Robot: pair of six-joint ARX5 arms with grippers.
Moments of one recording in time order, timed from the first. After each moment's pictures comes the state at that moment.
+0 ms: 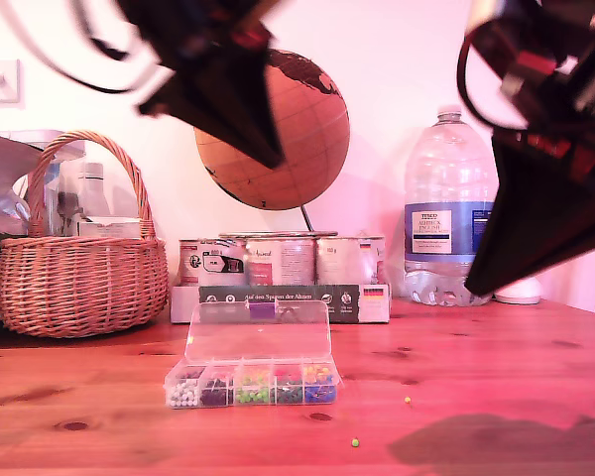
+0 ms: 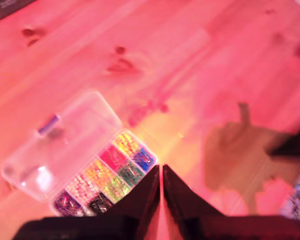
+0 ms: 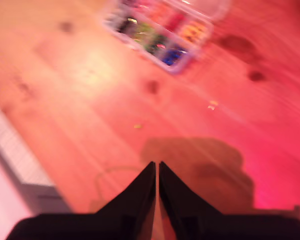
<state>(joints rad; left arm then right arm) -0.70 1.48 1.23 -0.65 0.25 -0.06 0.52 1.12 0.63 -0.45 -0.33 -0.04</state>
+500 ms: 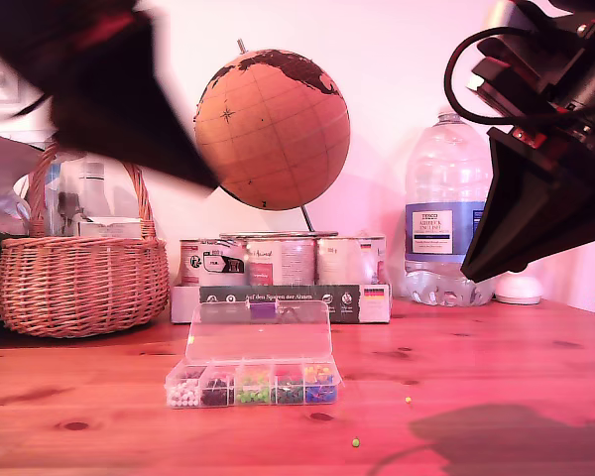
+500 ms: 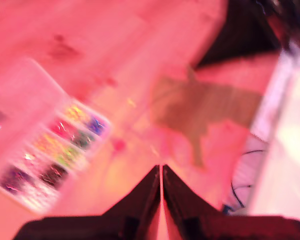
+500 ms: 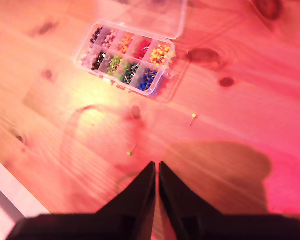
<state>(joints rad) -0.70 1.08 0.65 -0.32 0.46 0.06 0.49 1.12 0.63 -0.39 -0.32 0.16</state>
